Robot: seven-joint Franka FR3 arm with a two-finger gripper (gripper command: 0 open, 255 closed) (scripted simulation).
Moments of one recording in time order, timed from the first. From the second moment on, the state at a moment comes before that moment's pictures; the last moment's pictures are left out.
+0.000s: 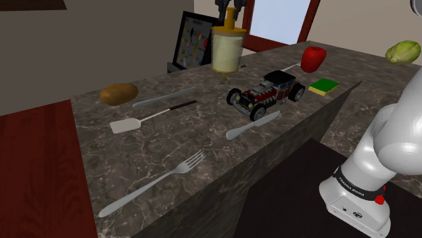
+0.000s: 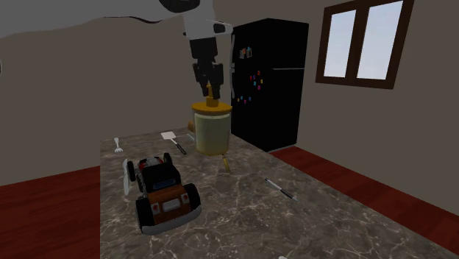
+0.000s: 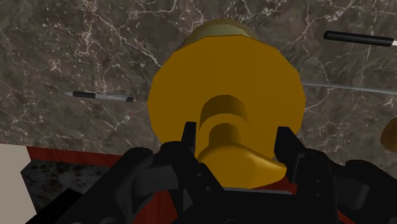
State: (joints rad) arm 0.21 0.03 0.02 -1.35 -0.01 1.54 0.21
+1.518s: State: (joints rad) arm 0.28 0.00 0.08 -1.58 -0.03 1.73 0.35
